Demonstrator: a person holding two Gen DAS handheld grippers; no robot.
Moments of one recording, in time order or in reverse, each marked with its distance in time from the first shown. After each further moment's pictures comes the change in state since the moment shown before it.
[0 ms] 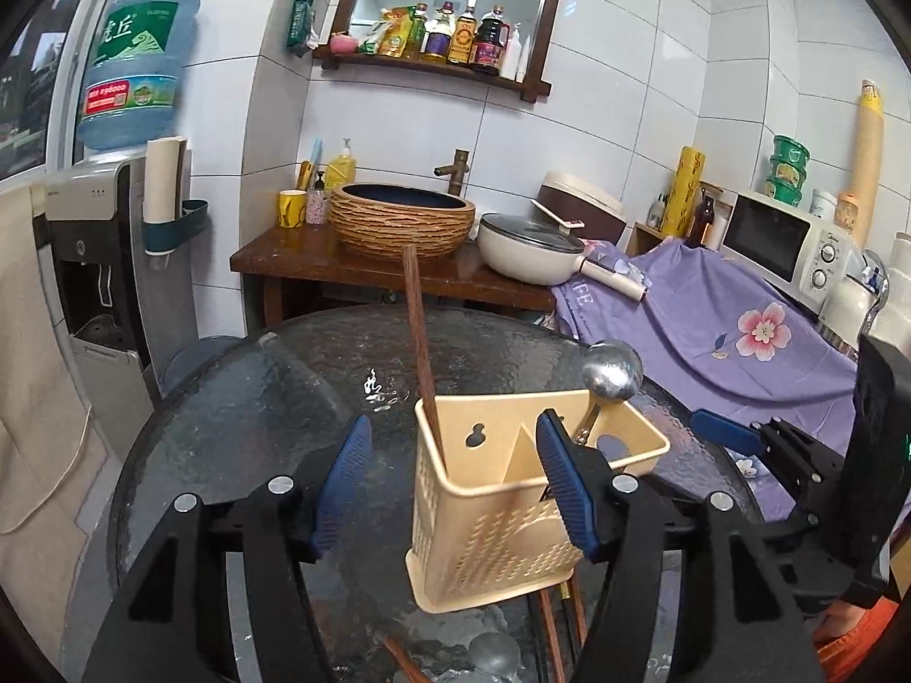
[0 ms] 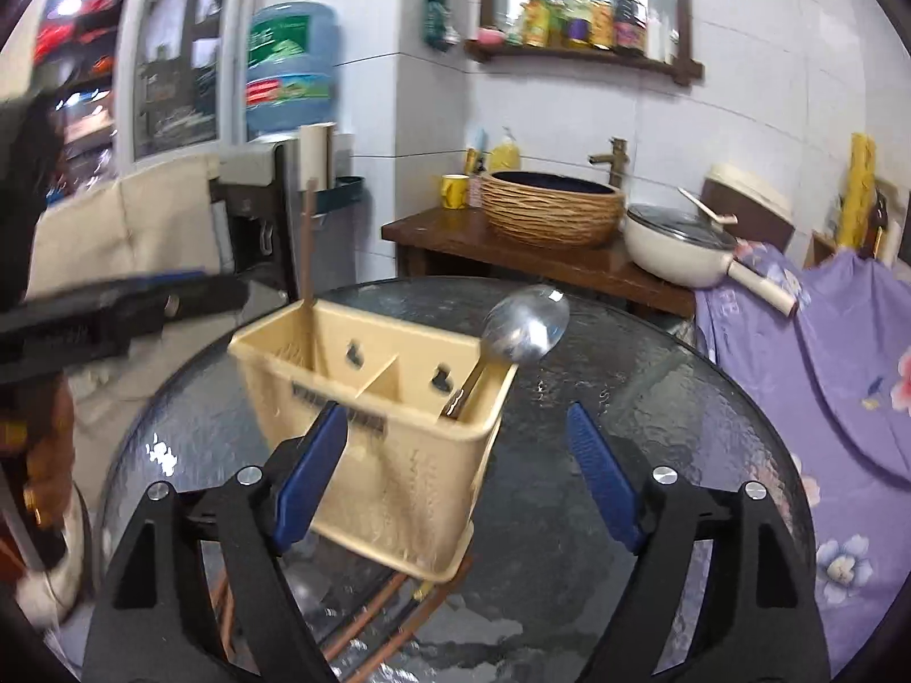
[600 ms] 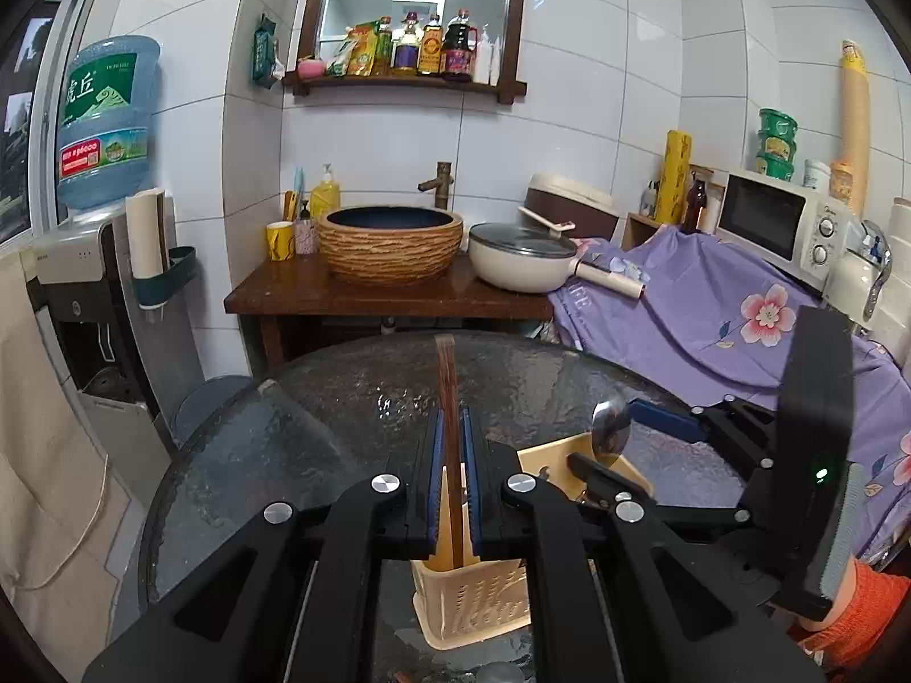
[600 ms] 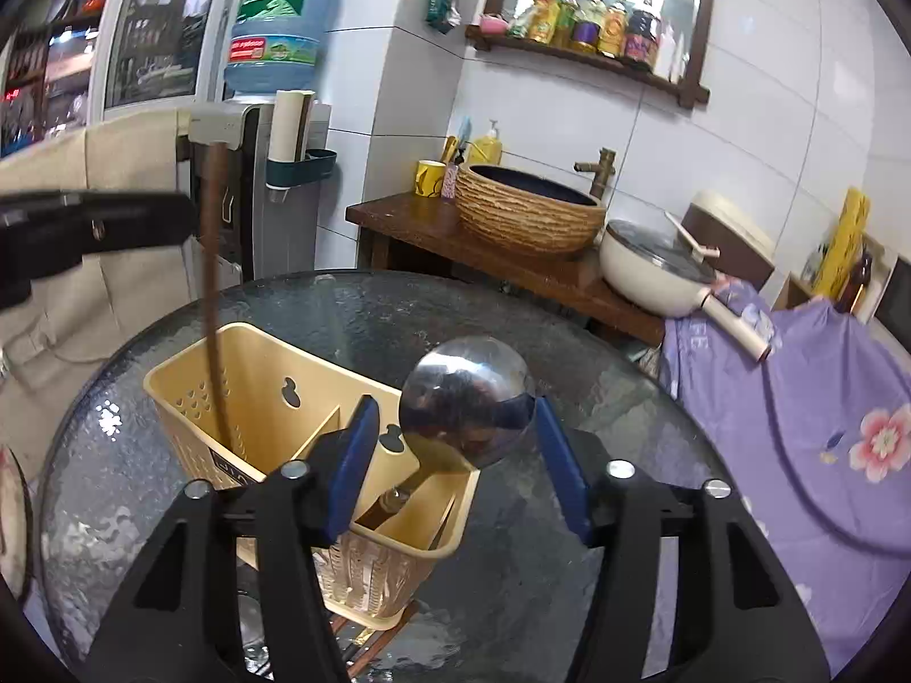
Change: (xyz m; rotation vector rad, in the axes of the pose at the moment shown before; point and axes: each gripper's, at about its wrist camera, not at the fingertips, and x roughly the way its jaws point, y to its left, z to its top) left arm 0.008 -0.025 0.041 0.108 0.004 0.029; right arm 0.043 -0.001 0.039 -0.081 0.054 -0.122
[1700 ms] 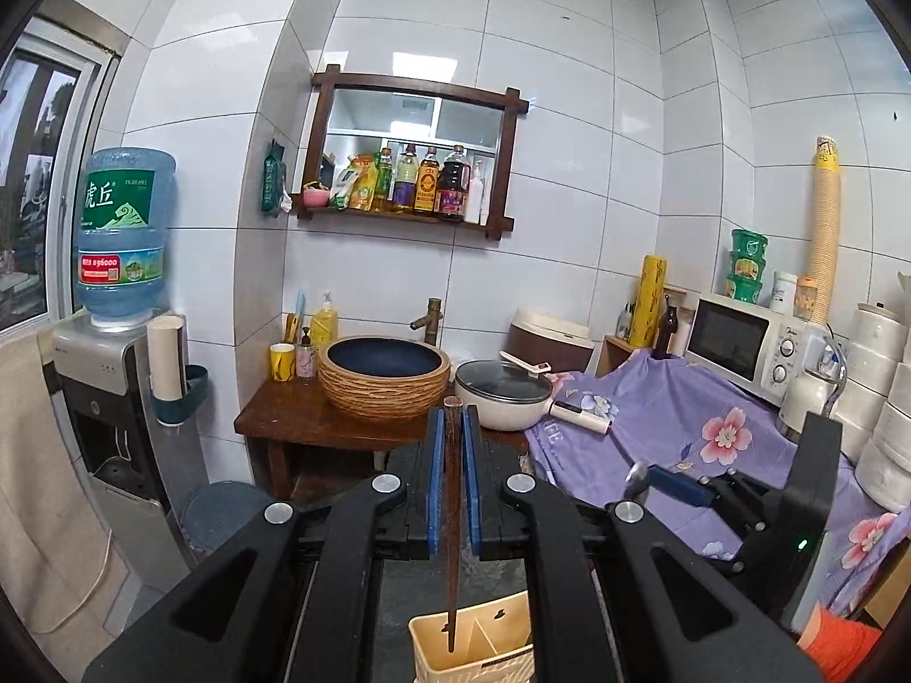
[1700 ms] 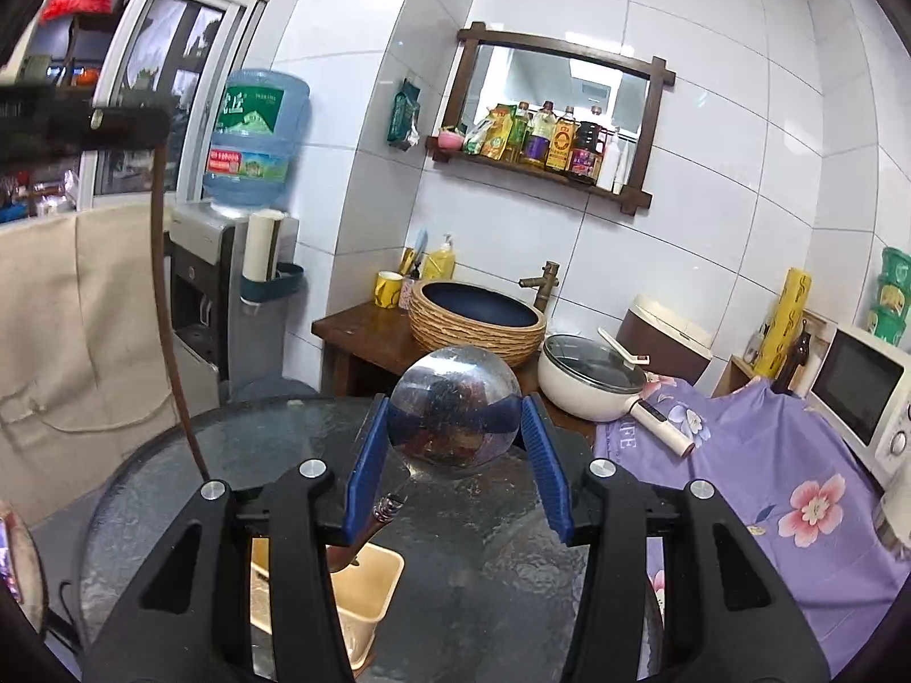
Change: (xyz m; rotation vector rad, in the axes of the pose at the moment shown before) left arm -0.116 0.001 0.121 -0.027 -0.258 -0.050; right arm -0.106 -0.022 0.097 -0.019 -0.210 -0.104
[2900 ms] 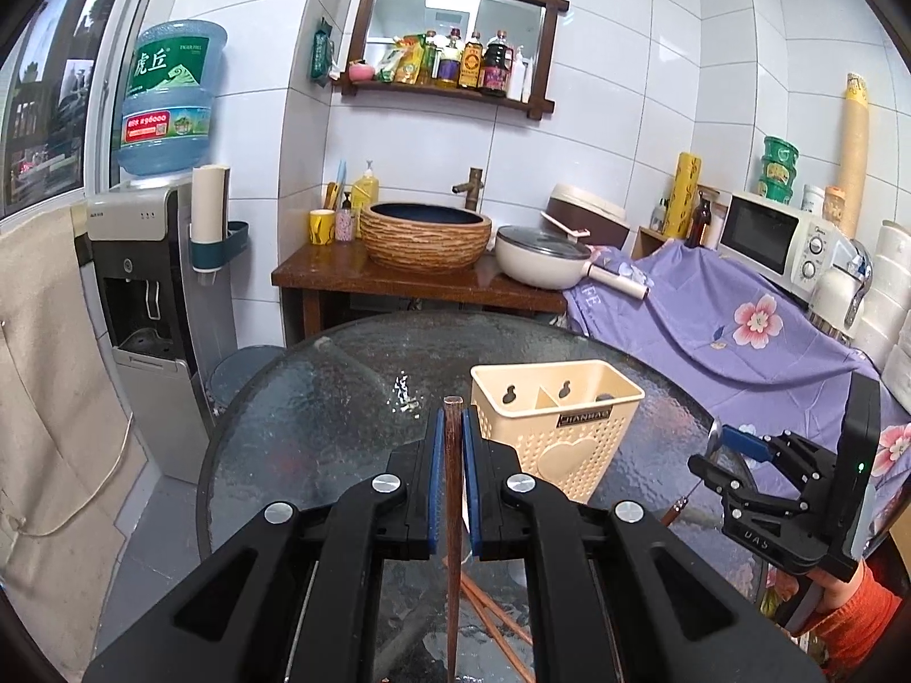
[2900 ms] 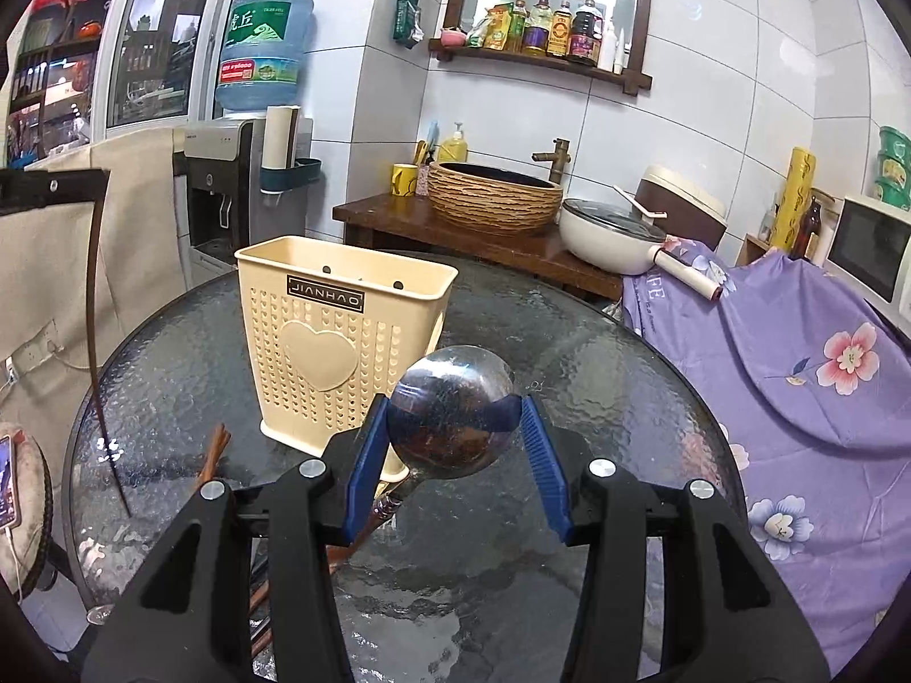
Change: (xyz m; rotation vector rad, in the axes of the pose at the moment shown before) left arm -0.034 0.043 -0.171 -0.038 0.226 0.074; right arm -0.031 0.028 -0.178 0.082 0.185 0.047
